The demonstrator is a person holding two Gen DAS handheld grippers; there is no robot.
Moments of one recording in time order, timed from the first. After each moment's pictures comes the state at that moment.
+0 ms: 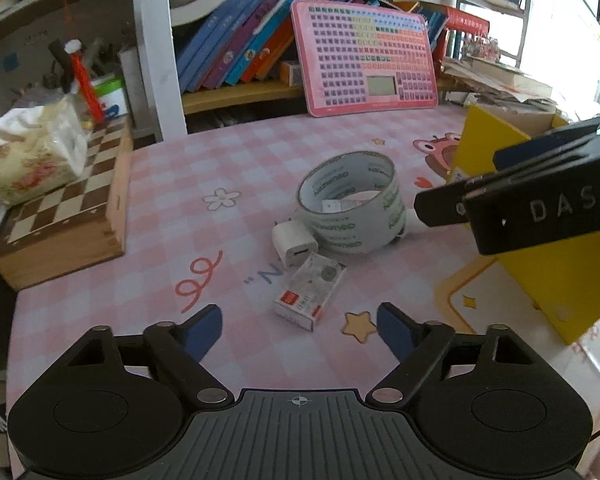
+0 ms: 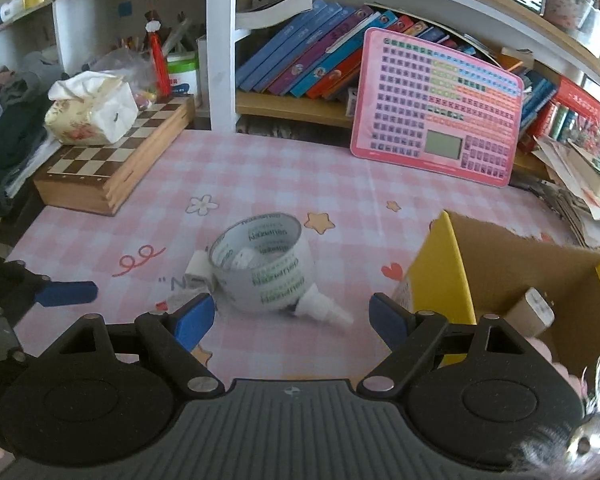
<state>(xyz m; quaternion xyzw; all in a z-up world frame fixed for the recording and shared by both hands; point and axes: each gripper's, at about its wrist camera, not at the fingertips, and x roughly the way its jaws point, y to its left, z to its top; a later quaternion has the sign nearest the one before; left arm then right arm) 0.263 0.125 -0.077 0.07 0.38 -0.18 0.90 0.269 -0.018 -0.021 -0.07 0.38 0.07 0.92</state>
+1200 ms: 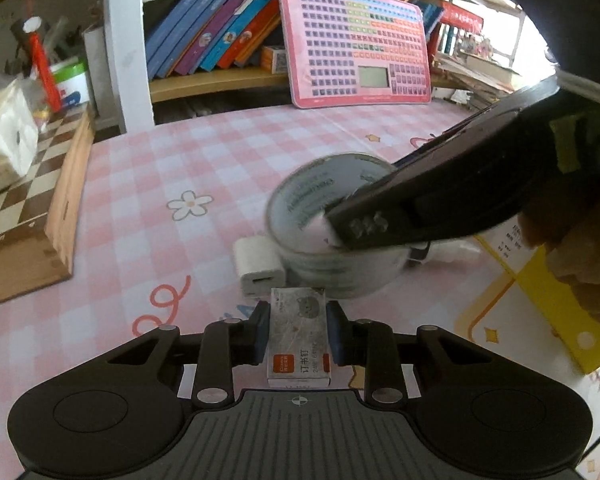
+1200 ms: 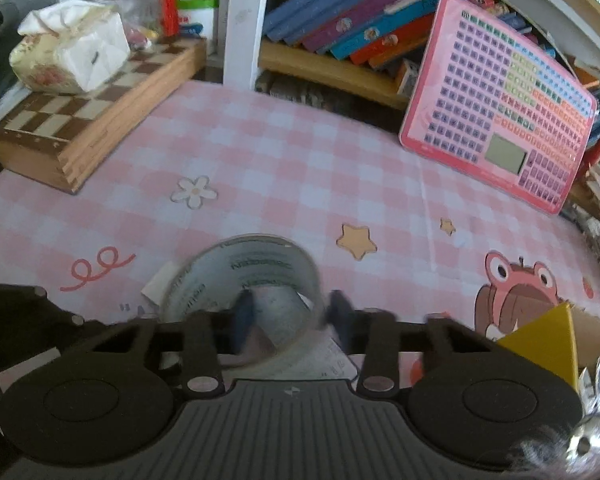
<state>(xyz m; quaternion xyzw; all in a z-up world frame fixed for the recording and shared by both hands) 0.307 0.115 -0.098 0.04 0.40 -0.22 0.89 0.359 0.022 -0.067 -0.13 0.43 0.09 0.89</state>
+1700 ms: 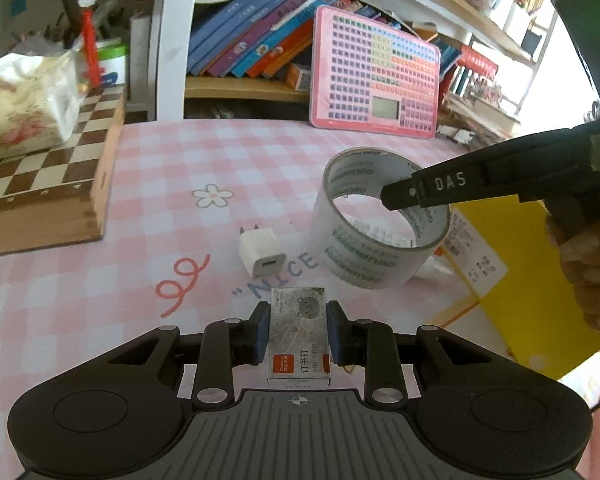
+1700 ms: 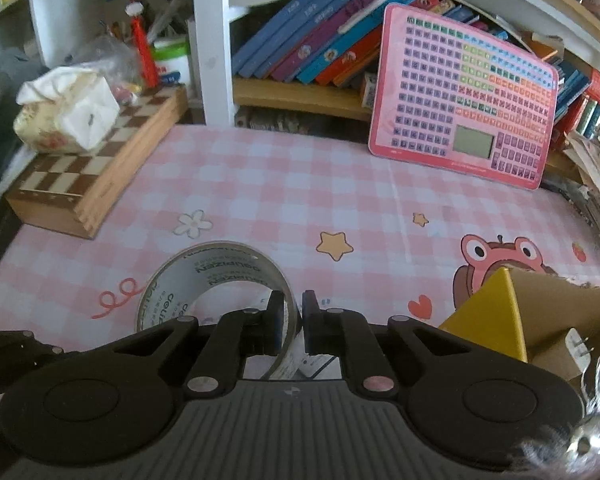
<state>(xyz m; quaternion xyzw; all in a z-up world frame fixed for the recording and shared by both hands) 0.274 0.147 -0.075 -0.04 0.39 -0.20 0.90 0.332 -0.008 -0.031 -0.06 0.41 0.09 0.91</state>
